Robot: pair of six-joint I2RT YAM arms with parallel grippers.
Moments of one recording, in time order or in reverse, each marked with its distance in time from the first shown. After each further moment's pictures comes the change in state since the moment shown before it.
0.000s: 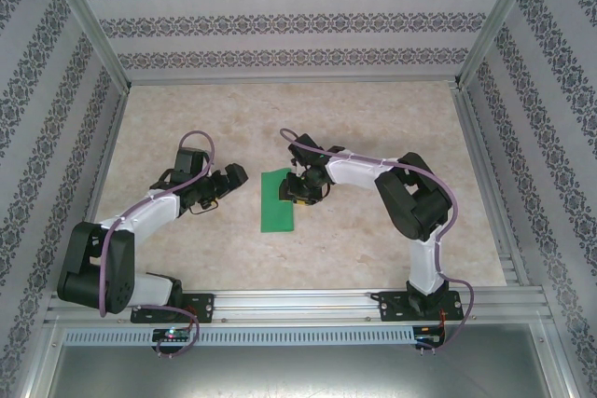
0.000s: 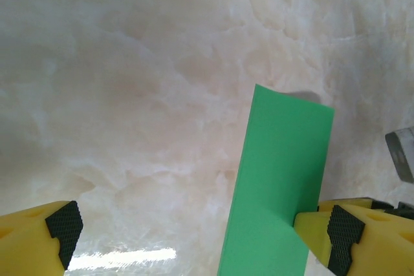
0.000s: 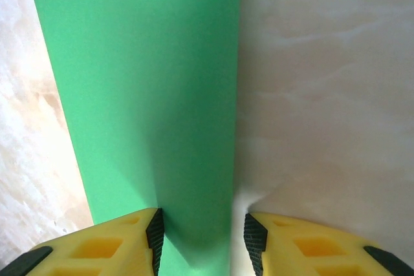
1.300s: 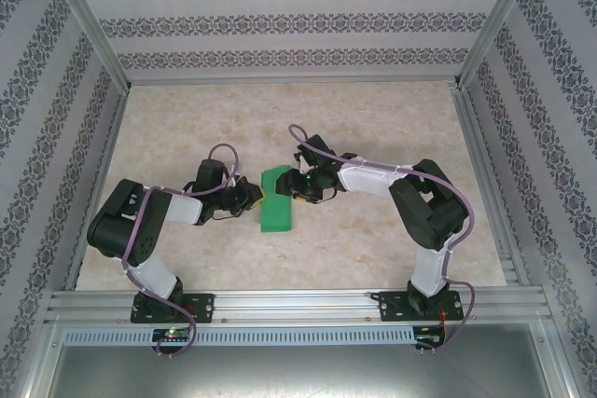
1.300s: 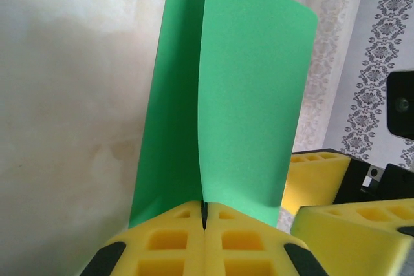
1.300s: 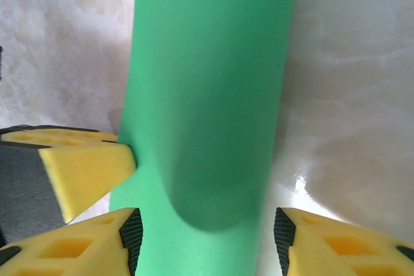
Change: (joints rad) left arm -0.113 0.322 -0.122 0.611 0.321 -0.297; right arm -0.019 -0.123 -0.150 0.228 -0.064 0.045
